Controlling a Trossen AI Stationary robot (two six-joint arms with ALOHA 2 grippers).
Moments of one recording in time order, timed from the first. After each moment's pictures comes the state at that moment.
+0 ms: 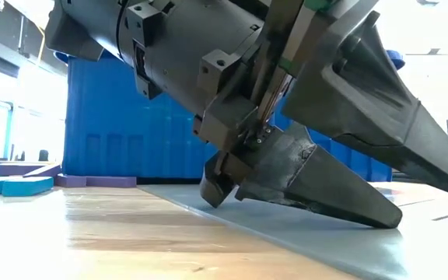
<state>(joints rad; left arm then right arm) -0.53 2.29 1.41 0.24 -0.23 -0.82 1.18 2.39 1.79 -0.82 0.76 0.26</state>
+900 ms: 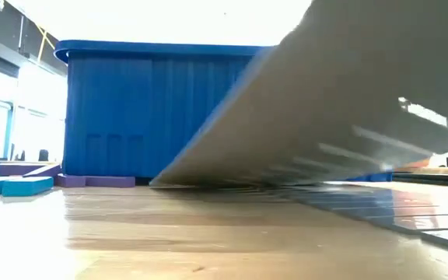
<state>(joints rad) -0.60 2.19 2.05 -0.45 -0.59 -0.28 1.25 2.39 2.30 -1.43 1.15 0.69</state>
